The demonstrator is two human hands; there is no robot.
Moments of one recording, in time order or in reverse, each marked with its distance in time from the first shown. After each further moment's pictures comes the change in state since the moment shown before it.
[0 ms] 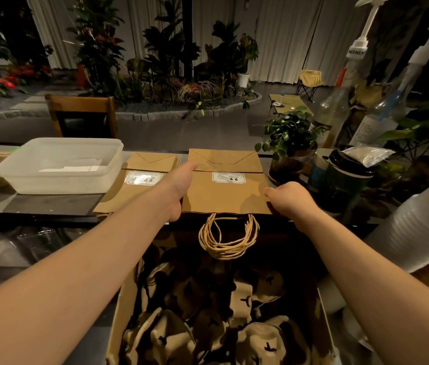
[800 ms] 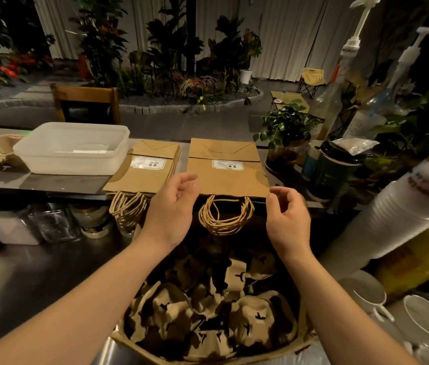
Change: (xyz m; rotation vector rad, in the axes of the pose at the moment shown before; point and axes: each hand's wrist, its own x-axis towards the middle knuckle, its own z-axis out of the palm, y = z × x) left_hand -0.098 -0.080 -0.014 0.163 0.120 0.657; right_hand -0.102 0.057 0.021 0.401 0.264 -0.414
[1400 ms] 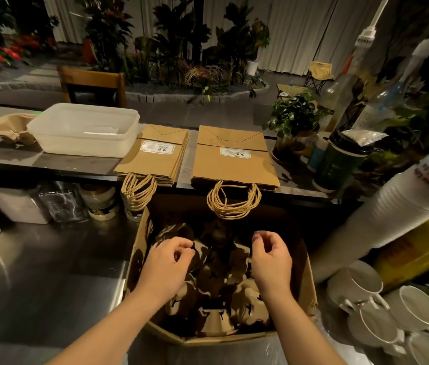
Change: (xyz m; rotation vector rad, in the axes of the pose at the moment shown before) left_hand -0.084 -0.114 0.002 0.230 -0.112 -0.217; right_hand -0.087 0.059 0.031 -0.008 -0.013 0.230
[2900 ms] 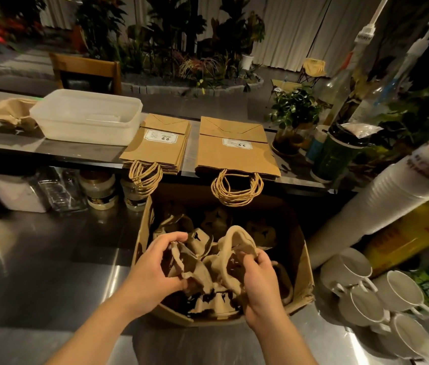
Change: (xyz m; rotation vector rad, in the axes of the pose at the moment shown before) left_hand -0.038 -0.032 -0.034 -0.140 -0.209 0.161; right_hand -0.077 -0.004 0.008 0.354 -0.174 0.502
